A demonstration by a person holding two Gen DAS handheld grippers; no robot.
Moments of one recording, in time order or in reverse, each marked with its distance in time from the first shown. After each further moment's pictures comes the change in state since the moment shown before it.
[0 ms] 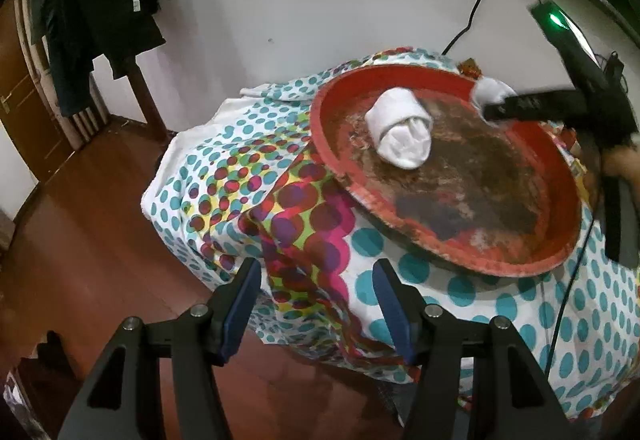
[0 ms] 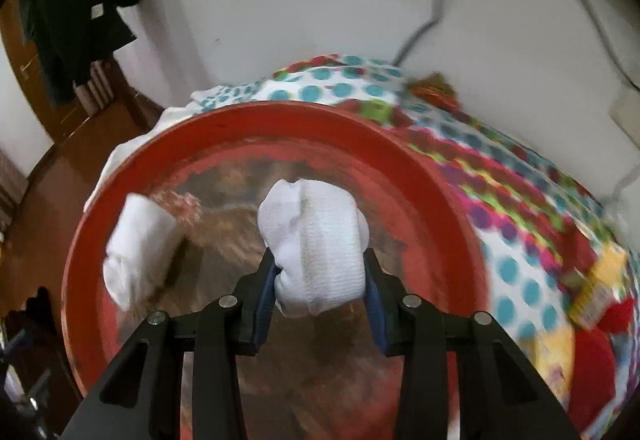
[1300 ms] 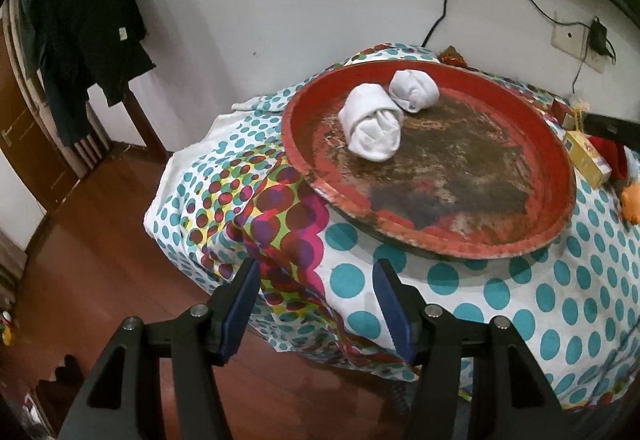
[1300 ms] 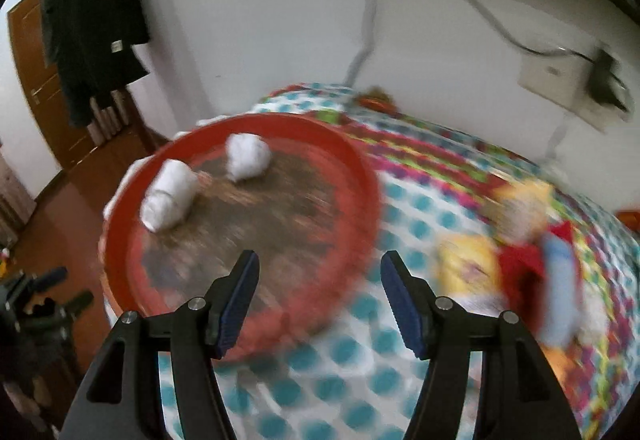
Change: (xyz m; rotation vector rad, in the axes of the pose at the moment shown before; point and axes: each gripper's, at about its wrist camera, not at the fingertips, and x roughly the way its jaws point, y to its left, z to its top) left arm -0.008 -0.033 -0.009 0.108 -0.047 0.035; right arm -0.136 -0.077 -0.113 0.095 -0.169 -0.049
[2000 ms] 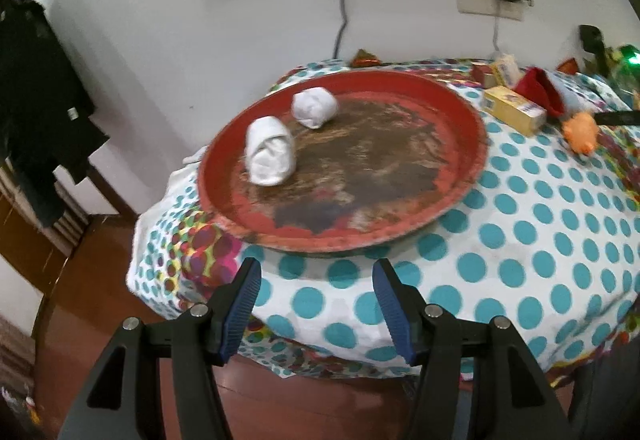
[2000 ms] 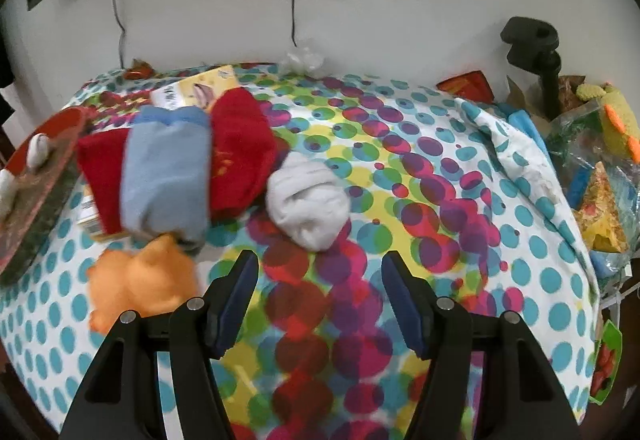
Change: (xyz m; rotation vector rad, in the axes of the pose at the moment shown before) left arm -0.028 -0.069 -0.013 0.259 -0.096 -0.091; right arm -0.006 -0.217 -0.082 0.240 0.099 -0.349
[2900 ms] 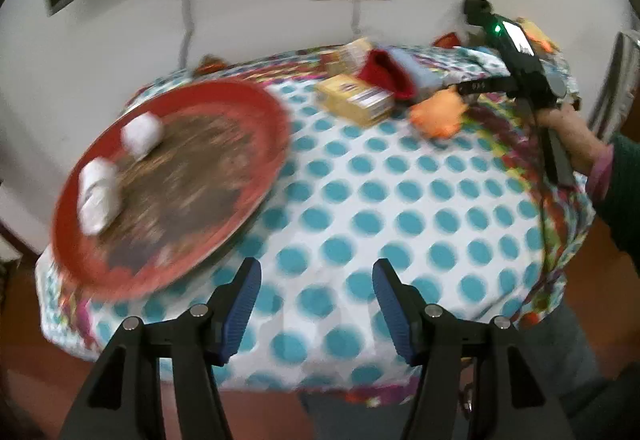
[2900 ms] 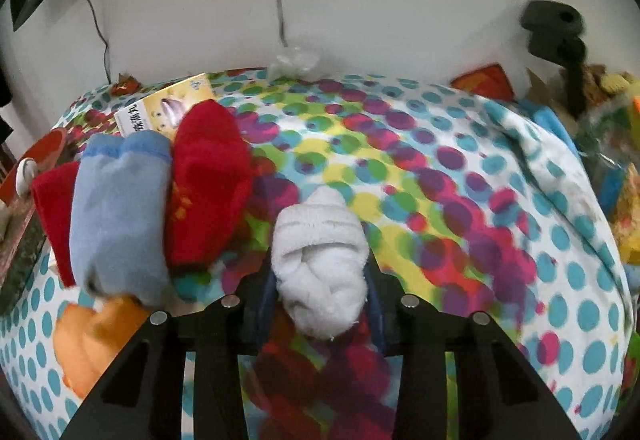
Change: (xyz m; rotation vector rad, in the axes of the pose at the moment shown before) left arm -0.007 -0.101 0.032 0.172 0.046 -0.404; right arm 0.033 -0.007 0.012 0.075 -0.023 0.028
